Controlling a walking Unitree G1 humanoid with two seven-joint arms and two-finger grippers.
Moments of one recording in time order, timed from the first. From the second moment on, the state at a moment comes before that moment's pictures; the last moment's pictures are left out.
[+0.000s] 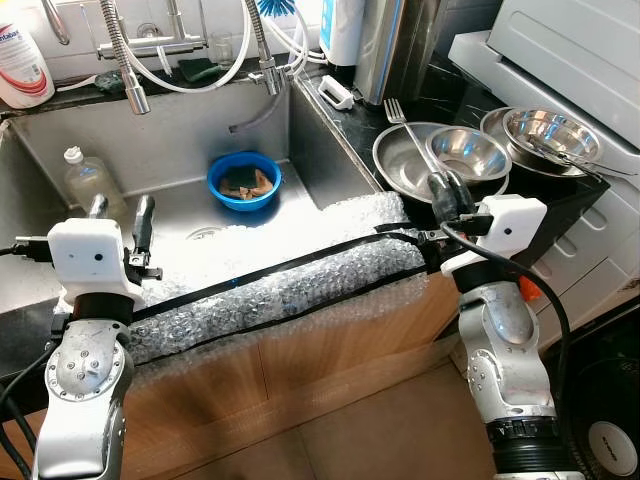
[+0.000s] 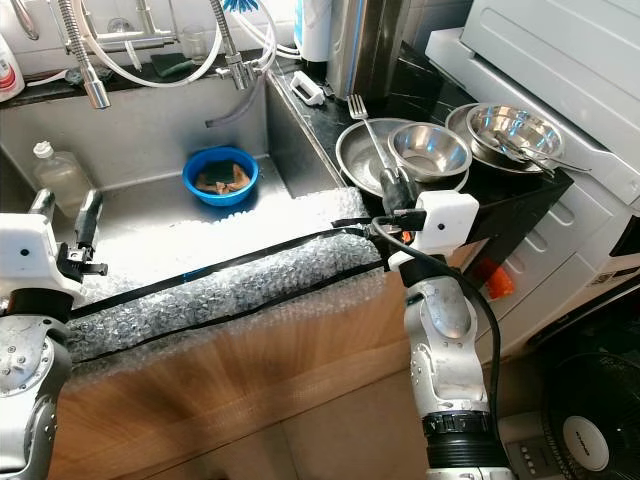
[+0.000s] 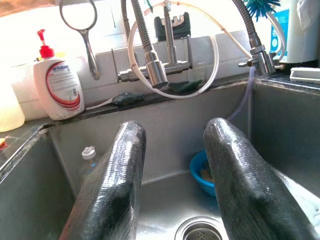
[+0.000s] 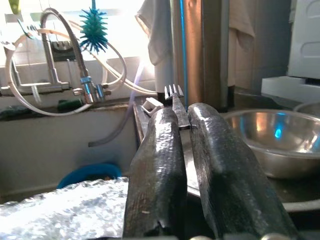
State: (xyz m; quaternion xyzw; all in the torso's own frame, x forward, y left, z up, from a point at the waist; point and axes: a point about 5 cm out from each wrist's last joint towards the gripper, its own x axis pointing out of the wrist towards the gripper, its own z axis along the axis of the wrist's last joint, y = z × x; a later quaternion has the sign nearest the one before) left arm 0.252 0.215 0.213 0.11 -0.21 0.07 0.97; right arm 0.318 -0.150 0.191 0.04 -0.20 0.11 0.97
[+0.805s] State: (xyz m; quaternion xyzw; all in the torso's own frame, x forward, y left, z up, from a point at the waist) left arm 0.264 0.208 0.229 0.02 -0.22 0.06 0.97; right arm 0.311 -0.130 0.220 0.21 -0.23 0.22 0.93
